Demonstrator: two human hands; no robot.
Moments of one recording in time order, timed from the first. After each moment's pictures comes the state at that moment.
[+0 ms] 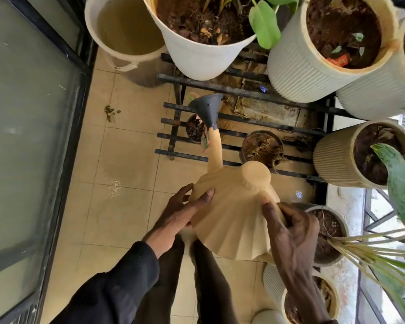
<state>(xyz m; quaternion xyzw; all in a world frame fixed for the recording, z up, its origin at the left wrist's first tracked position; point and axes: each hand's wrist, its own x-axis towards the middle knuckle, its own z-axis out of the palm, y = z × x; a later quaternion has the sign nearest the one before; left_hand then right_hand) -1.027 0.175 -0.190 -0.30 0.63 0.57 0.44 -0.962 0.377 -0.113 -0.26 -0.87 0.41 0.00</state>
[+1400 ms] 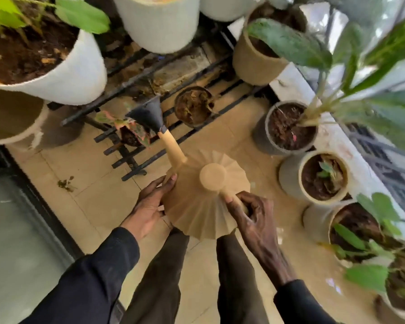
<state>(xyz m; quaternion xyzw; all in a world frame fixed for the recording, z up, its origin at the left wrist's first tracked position) -1.051 0.169 -0.187 -0.20 0.65 0.48 0.56 -0.845 0.281 -0.120 -0.46 -0.71 0.52 0.10</state>
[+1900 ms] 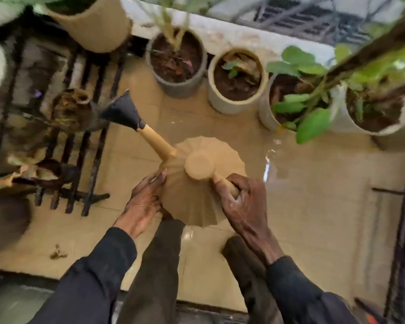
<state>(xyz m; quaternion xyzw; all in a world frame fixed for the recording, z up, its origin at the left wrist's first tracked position) -0.864 0.199 -0.183 0.04 0.66 0.28 0.69 -0.638 0.183 -0.134 -0.70 -0.54 0.39 0.27</state>
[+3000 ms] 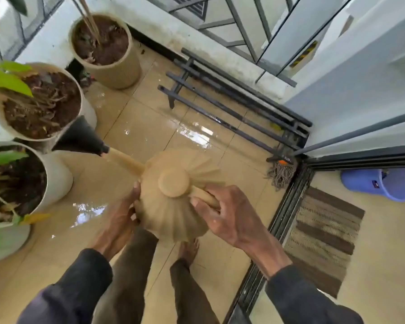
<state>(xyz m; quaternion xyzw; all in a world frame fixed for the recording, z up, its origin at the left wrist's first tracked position) -0.262 0.063 -0.217 0.44 0.50 -0.16 0.73 -0.168 -0.178 -0.112 -0.85 -0.19 0.30 0.39</state>
